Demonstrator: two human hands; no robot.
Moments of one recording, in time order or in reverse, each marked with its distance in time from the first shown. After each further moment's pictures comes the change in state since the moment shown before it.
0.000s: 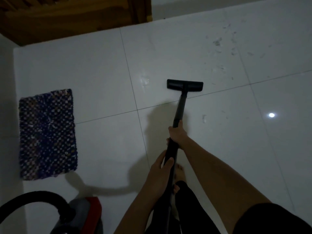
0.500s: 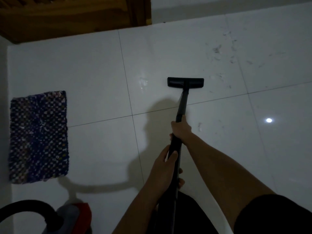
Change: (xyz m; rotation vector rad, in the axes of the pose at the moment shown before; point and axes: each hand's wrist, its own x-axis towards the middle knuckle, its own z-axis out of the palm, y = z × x) left_hand 0.033 0.055 0.038 -0.109 -0.019 -0.011; right_hand 0.024 -0.056 -0.042 -0.078 0.085 -0.058
